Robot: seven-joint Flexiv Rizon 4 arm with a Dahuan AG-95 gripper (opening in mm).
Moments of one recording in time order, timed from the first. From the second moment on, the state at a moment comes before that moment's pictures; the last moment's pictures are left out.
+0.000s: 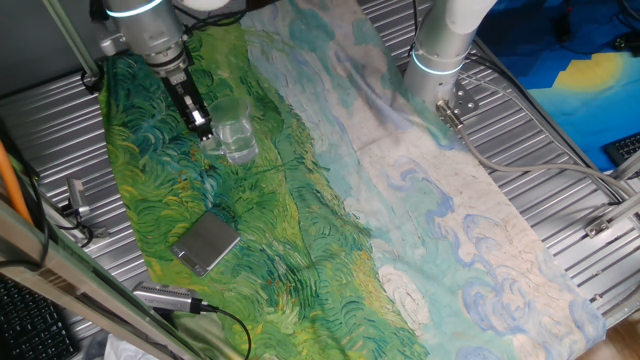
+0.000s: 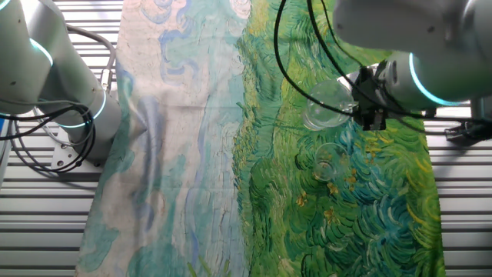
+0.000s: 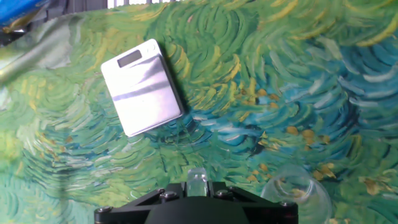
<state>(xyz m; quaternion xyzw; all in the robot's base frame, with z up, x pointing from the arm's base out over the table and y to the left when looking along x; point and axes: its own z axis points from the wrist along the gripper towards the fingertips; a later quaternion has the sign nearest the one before) 0.582 -0.018 0.167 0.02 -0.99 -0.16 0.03</state>
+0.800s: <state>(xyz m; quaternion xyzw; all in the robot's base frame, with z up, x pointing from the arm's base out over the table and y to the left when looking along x) 0.587 -0.015 0.150 0.02 -0.98 -0.20 0.03</state>
